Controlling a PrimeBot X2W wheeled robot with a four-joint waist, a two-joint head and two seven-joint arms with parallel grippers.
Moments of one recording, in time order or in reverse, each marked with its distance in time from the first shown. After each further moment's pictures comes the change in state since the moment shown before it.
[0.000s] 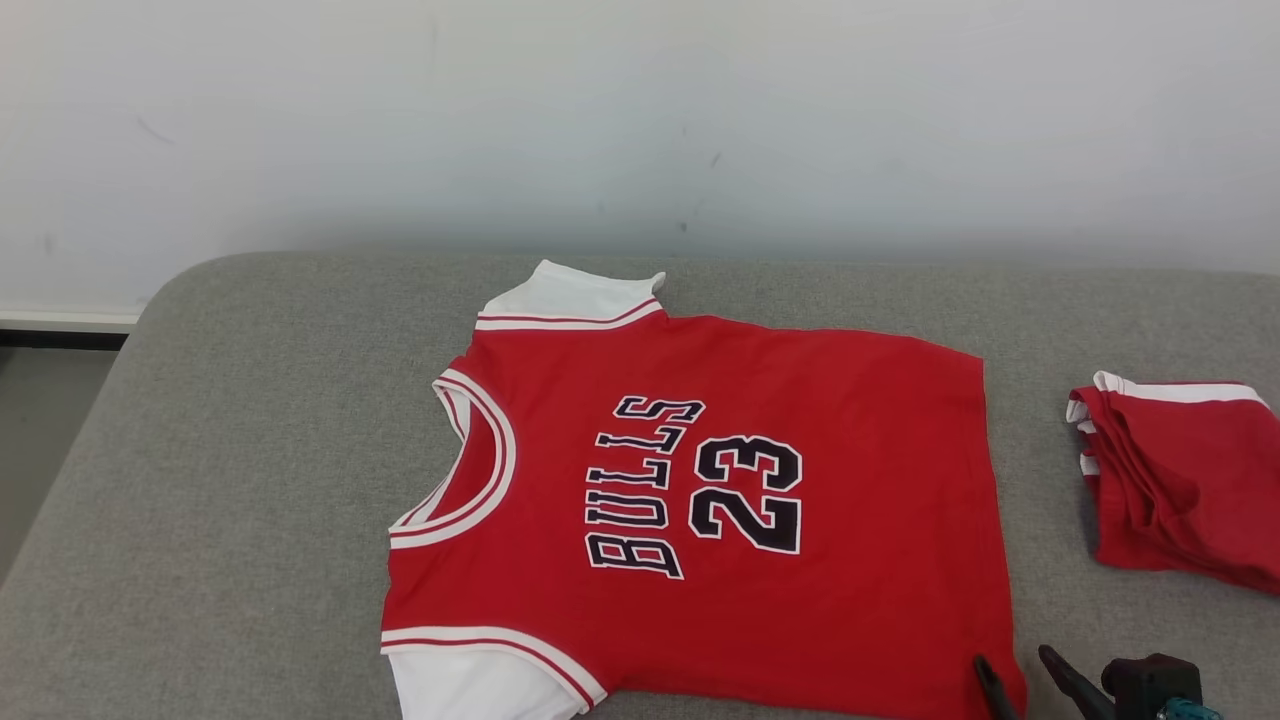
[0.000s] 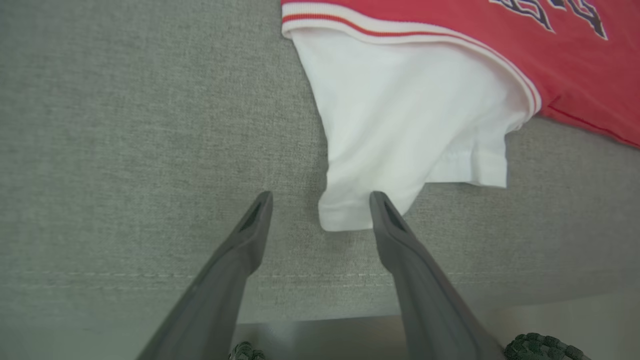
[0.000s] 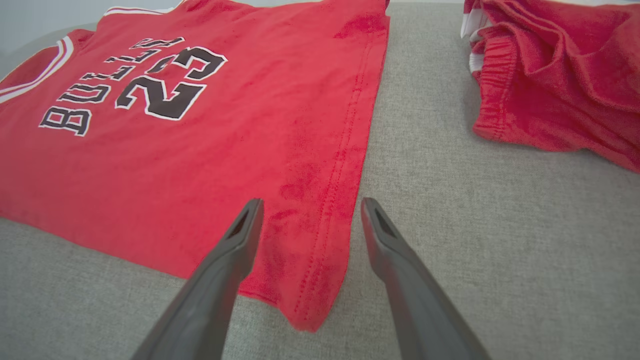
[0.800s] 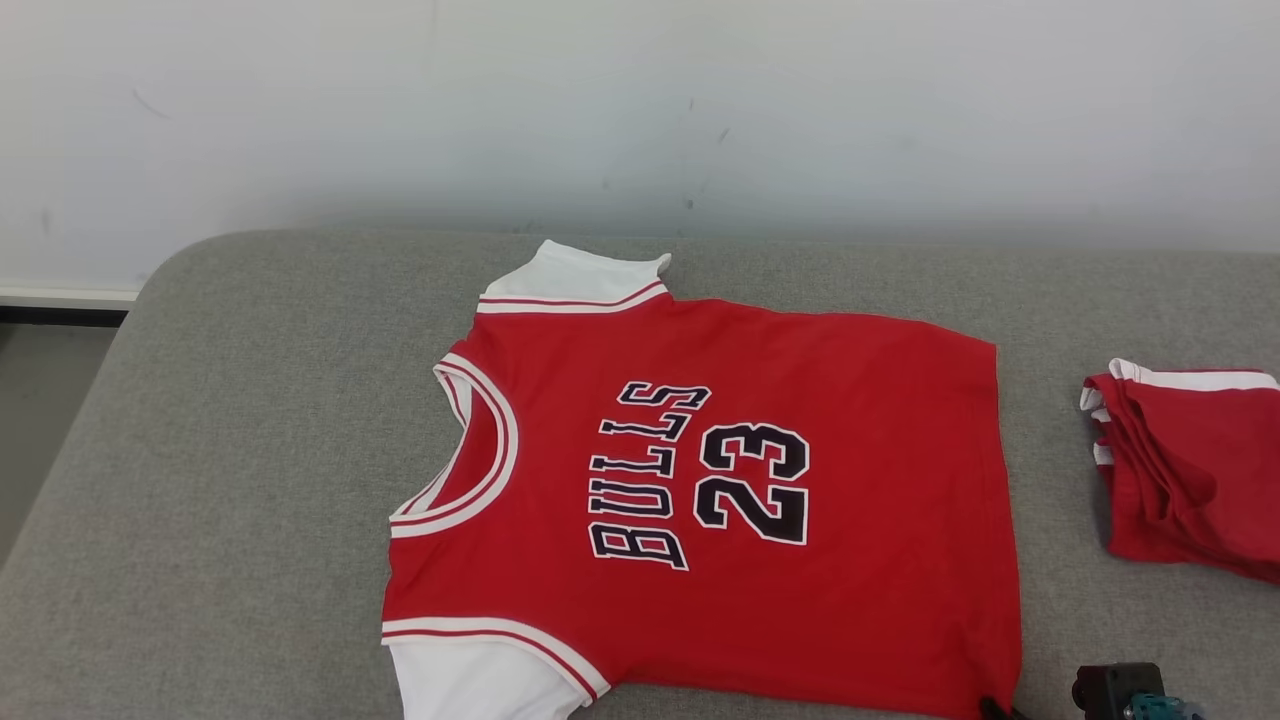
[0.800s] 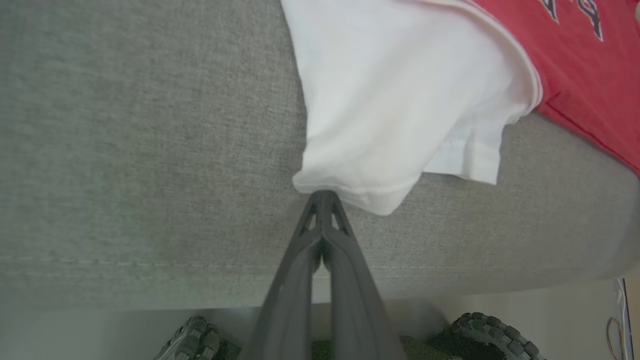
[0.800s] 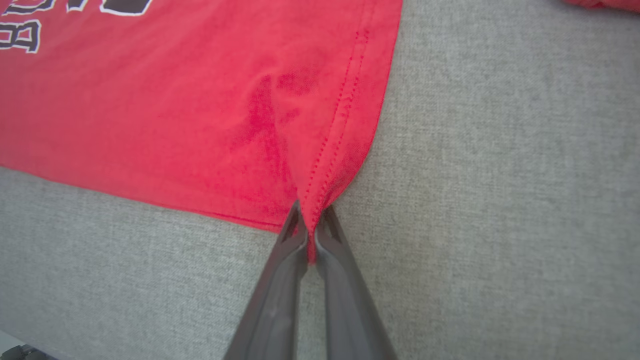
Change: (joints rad) left arm -0.043 -0.037 0.011 0.050 -0.118 -0.046 0.099; right arm 0.003 0.009 0.031 0.018 0.061 -0.012 0.194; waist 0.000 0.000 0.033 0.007
